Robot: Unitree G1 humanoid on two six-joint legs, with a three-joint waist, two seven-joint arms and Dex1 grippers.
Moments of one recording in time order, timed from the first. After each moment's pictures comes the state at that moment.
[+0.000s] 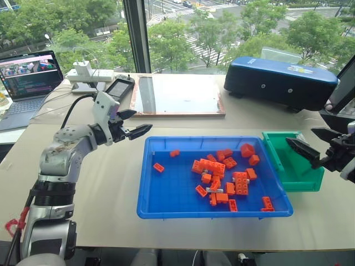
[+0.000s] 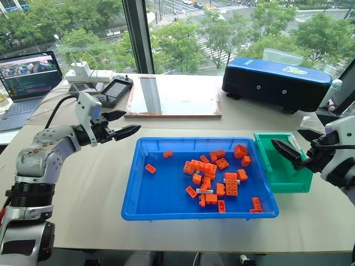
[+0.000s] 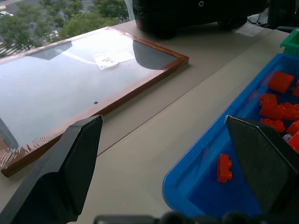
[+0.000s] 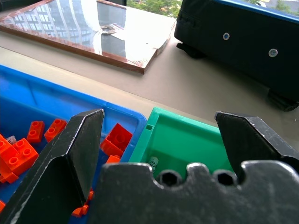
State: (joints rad) left arm -0.65 0.63 0.10 0.05 -0.43 0.59 -0.82; right arm -0.10 -0.83 -0.64 -0.37 0.57 0.77 0.67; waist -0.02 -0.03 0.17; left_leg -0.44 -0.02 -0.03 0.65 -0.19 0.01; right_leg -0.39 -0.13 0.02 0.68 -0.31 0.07
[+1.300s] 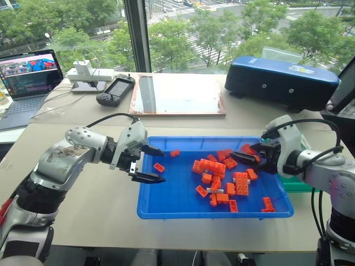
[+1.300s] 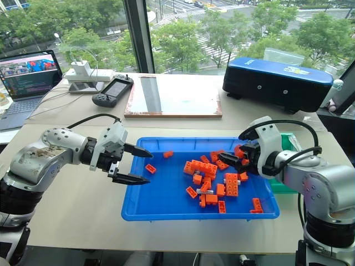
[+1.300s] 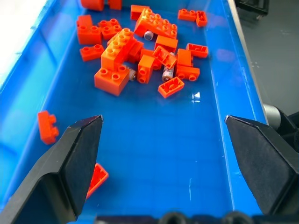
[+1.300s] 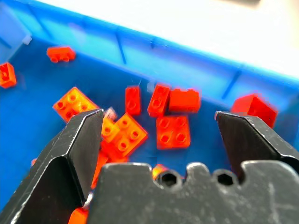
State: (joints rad) left arm -0.65 0.86 -0.19 -0.22 -0.49 0.71 -1.29; right arm -0.42 -0.70 -0.32 -0.60 0.87 1.60 0.20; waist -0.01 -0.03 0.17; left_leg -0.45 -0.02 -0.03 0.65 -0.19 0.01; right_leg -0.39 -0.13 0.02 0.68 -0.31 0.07
